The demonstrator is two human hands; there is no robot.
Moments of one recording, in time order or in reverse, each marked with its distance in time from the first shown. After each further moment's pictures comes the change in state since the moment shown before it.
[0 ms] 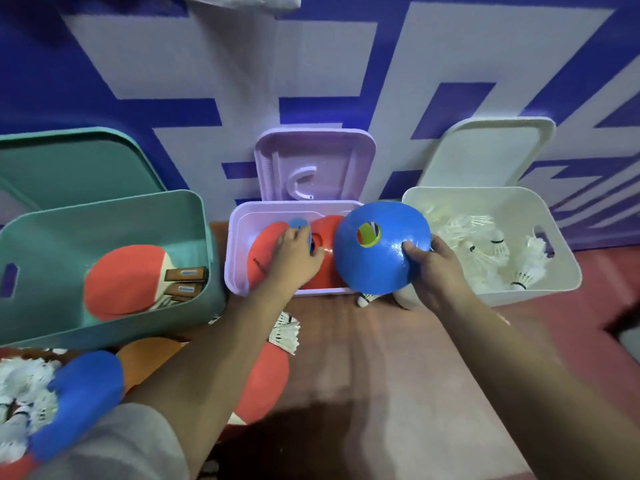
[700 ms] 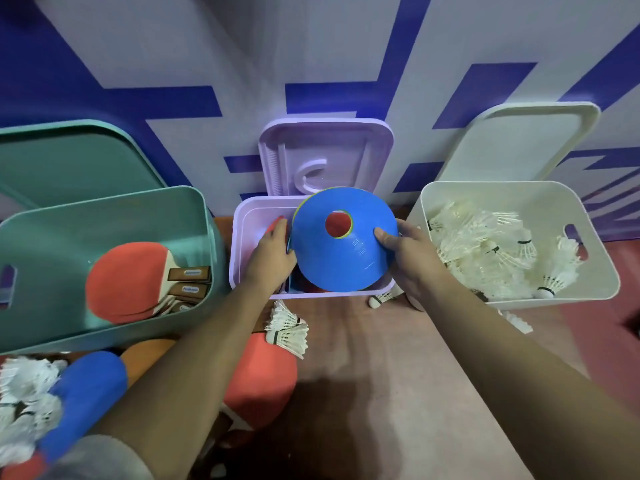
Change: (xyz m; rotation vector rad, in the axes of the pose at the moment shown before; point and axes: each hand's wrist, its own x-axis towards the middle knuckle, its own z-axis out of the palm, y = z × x) left_hand 0.017 -0.053 -0.018 -0.093 0.006 -0.027; right_hand 0.031 0.014 0.056 -0.104 -0.180 0.099
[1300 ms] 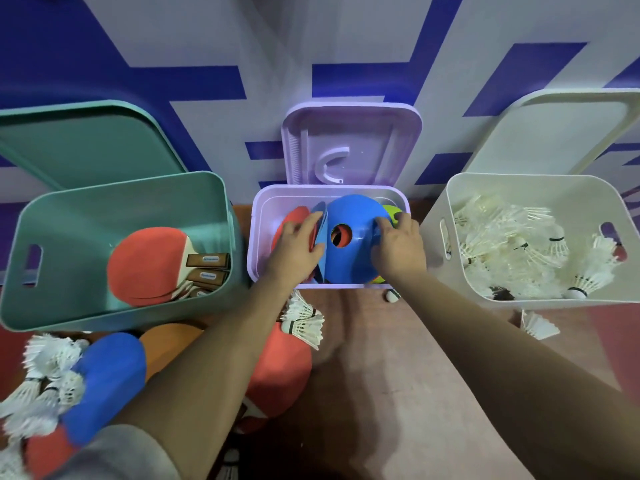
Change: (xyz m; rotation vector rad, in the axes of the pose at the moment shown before) left_hand -0.009 -0.007 0.011 0.000 -0.061 0.005; right_hand 0.039 0.052 0.026 -1.469 0.187 -0.440
